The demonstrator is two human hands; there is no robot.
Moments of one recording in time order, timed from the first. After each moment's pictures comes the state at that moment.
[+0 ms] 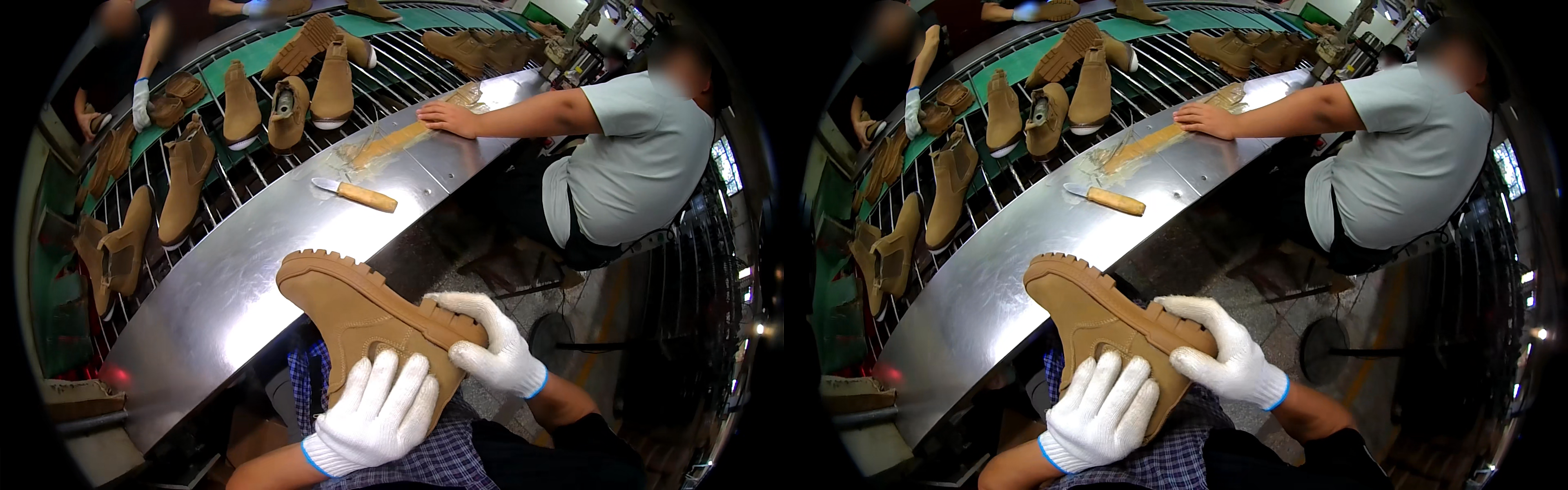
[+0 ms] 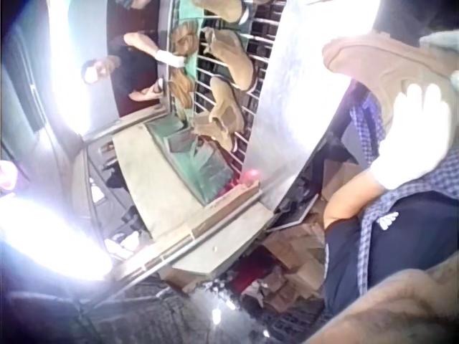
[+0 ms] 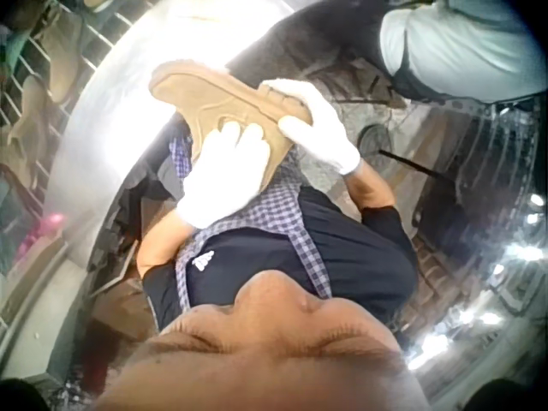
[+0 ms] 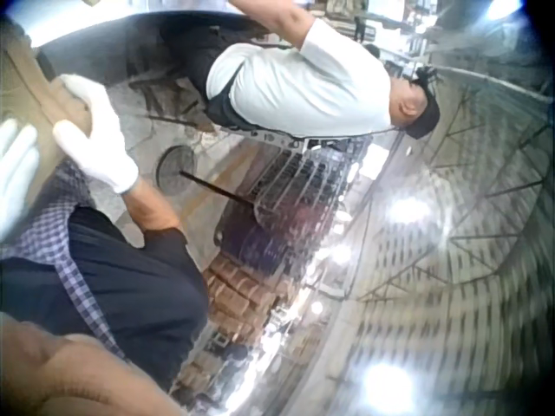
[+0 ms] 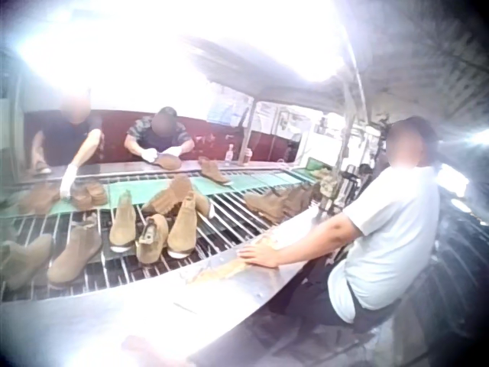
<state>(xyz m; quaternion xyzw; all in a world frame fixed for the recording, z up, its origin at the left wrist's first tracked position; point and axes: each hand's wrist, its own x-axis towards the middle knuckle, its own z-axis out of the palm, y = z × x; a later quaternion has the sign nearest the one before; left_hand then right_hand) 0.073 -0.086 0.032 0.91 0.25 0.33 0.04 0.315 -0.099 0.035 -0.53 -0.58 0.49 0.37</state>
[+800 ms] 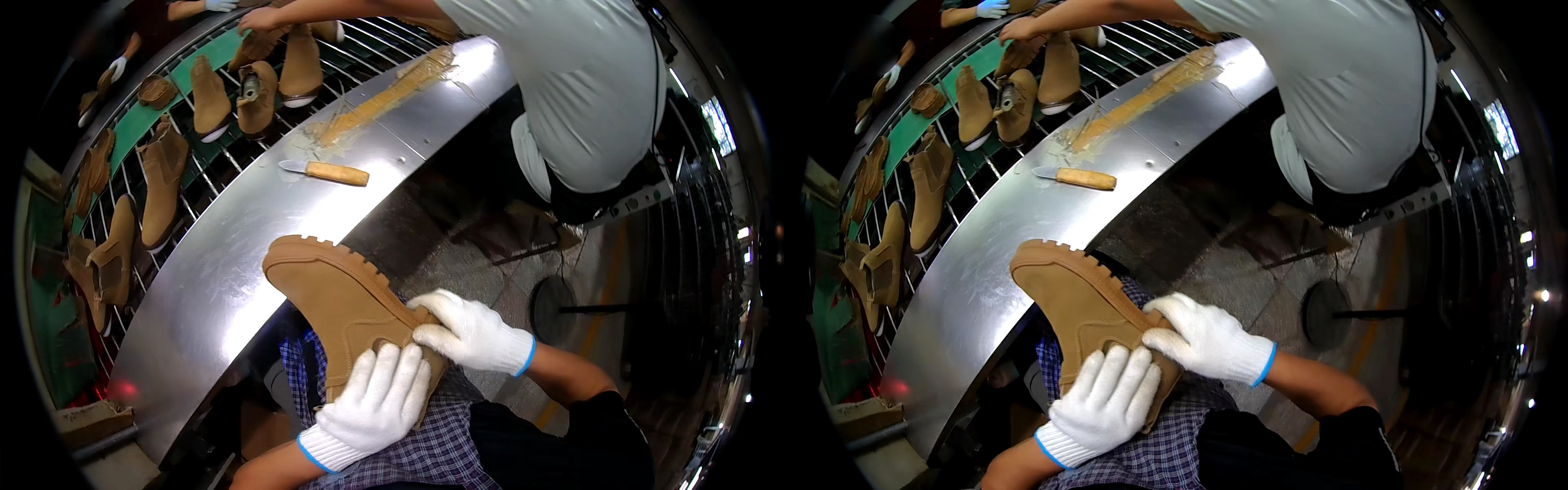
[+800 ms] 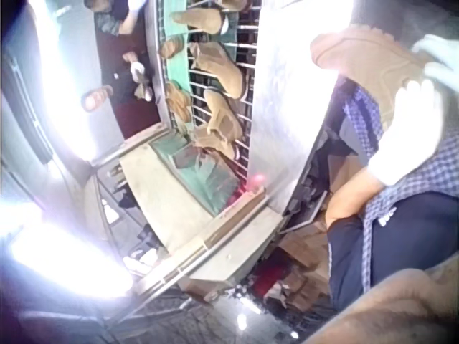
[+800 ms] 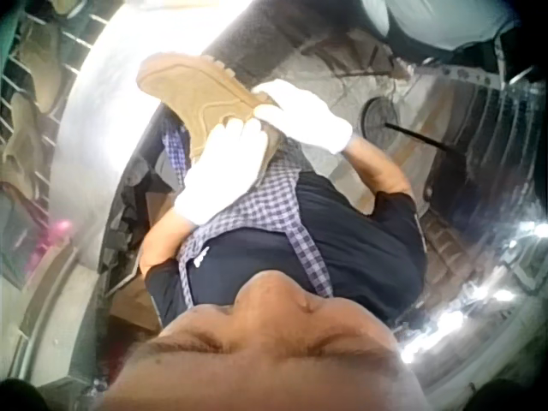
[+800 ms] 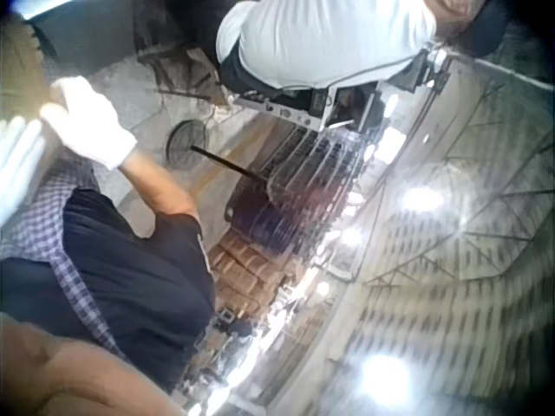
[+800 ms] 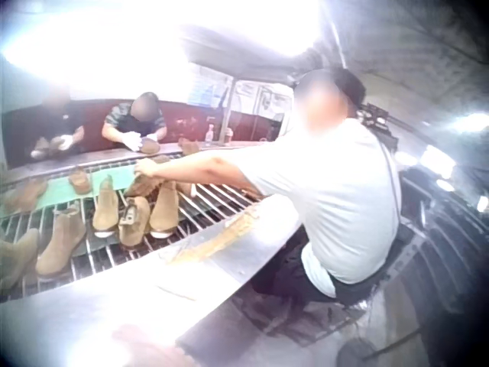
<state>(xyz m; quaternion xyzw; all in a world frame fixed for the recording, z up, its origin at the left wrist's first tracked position) 0.075 -0.104 0.014 0.96 0.20 0.21 0.02 0.313 -0.107 0.010 -0.62 -0.65 0.43 0.09</state>
